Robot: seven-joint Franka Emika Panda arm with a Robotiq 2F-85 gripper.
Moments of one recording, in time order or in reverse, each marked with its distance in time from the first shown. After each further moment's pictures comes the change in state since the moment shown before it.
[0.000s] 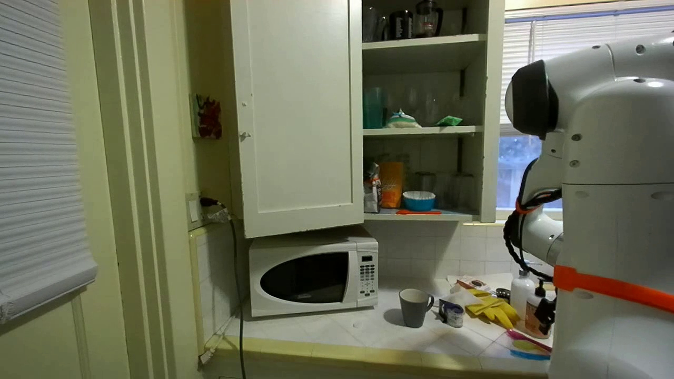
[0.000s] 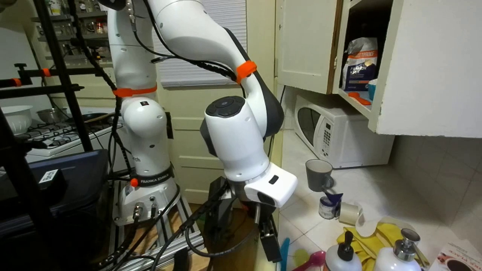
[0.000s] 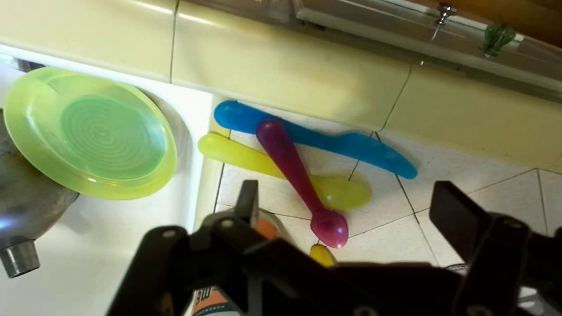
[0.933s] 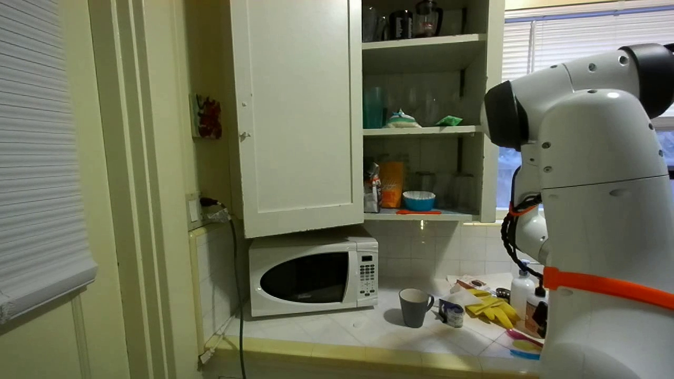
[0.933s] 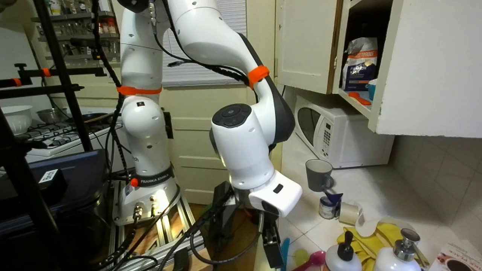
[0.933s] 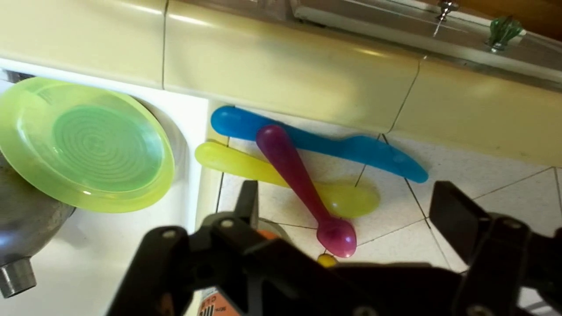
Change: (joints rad) arm -0.099 0.126 0.120 0.055 0.186 -0.067 -0.095
